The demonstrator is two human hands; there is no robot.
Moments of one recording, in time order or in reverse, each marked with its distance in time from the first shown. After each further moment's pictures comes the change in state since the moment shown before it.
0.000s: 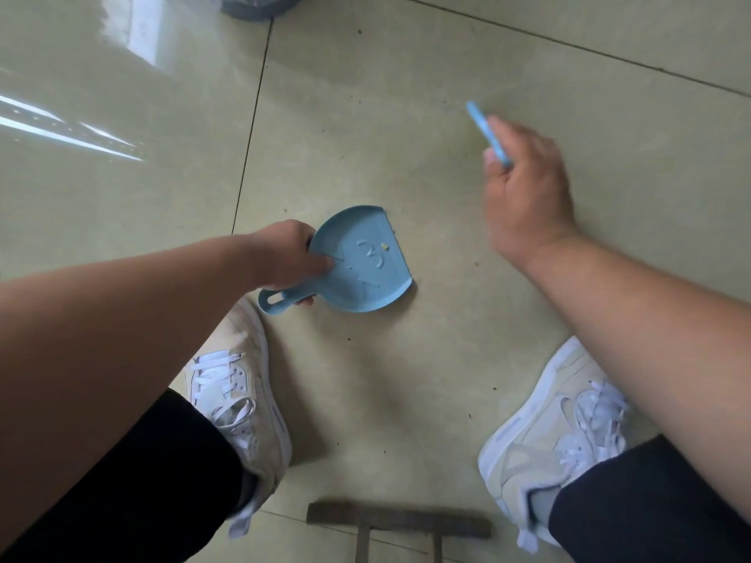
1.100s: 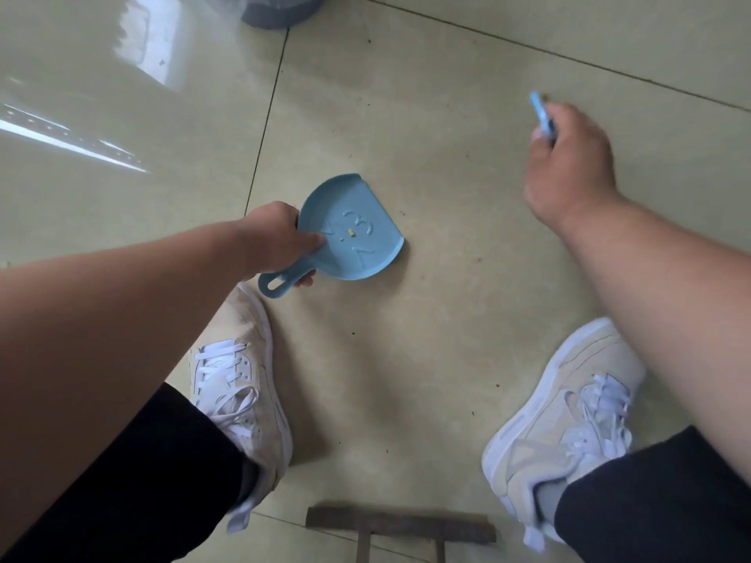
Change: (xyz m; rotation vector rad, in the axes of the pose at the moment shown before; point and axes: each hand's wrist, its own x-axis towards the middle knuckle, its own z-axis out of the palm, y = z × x) left_hand -0.011 -0.015 -0.007 -0.206 0.166 -0.045; right_hand 0.026 0.031 -0.026 -0.163 -0.044 0.172
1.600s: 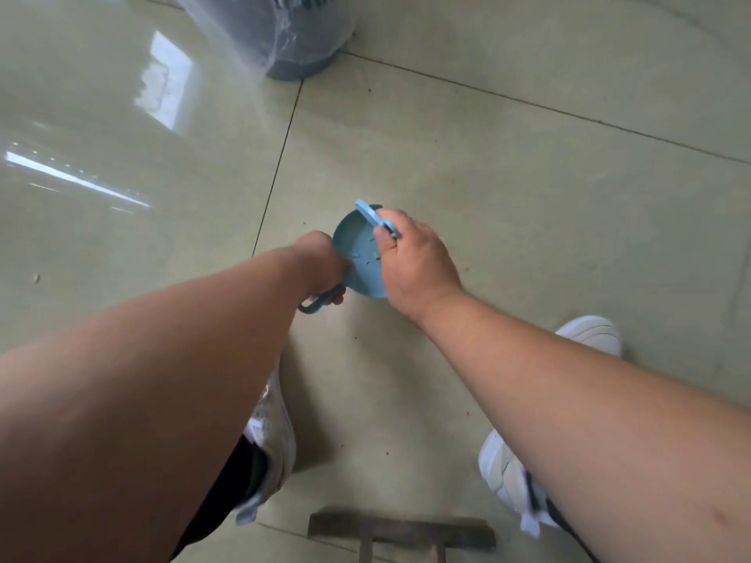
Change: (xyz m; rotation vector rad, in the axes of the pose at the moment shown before) left_hand -0.043 0.033 0.037 -0.055 -0.011 -0.044; right_hand -0.140 -0.140 0.019 0.404 -0.203 -0.136
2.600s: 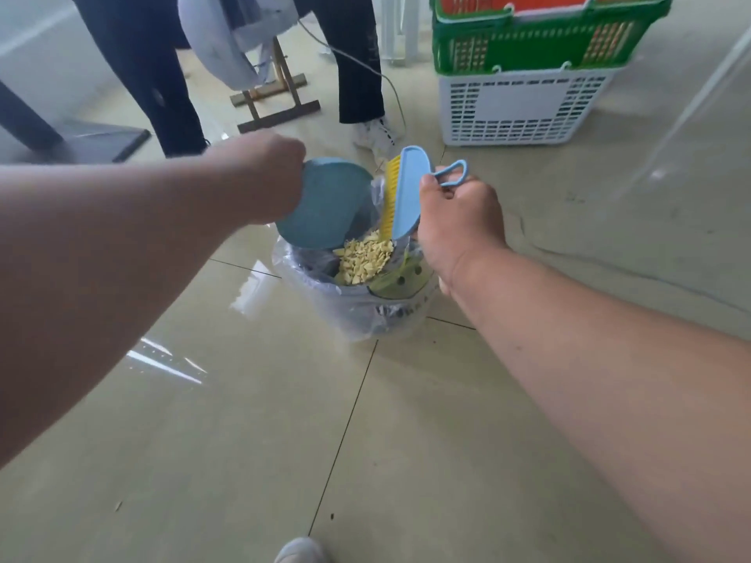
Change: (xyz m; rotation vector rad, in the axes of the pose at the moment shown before) left_hand -0.106 0.178 -0.370 0.878 1.053 0.365; right_hand 0.232 -0.241 -0.136 0.546 0.389 0.031
